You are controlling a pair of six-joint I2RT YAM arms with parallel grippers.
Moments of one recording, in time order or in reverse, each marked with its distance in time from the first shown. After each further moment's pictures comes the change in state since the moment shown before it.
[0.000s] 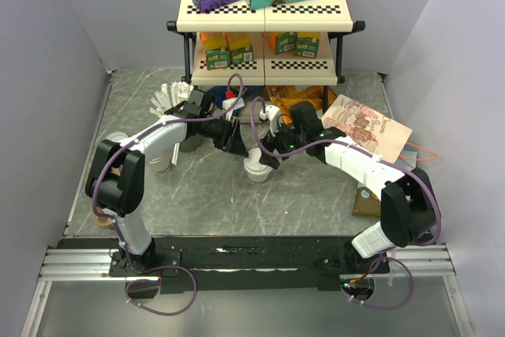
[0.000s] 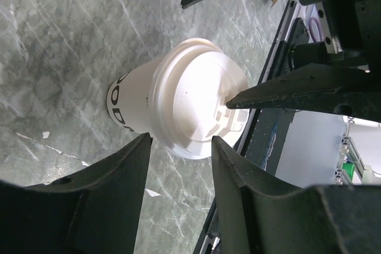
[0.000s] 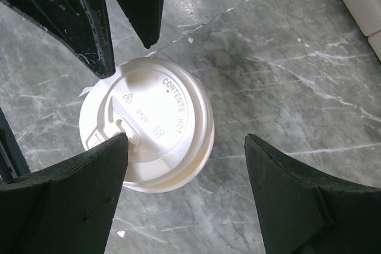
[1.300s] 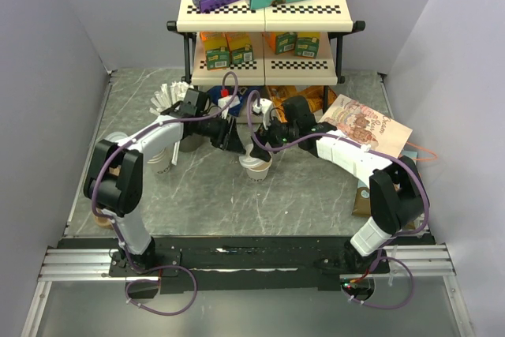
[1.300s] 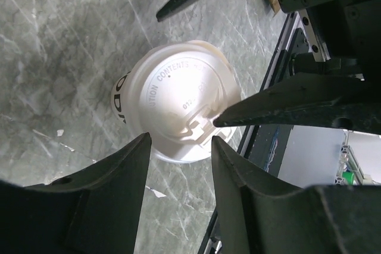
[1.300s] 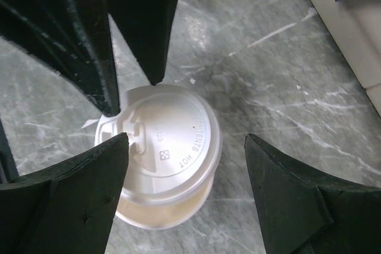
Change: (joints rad) left arm 0.034 -0.008 -0.023 0.042 0.008 -0.014; right arm 0.014 0.106 0.070 0.112 -0.076 0.025
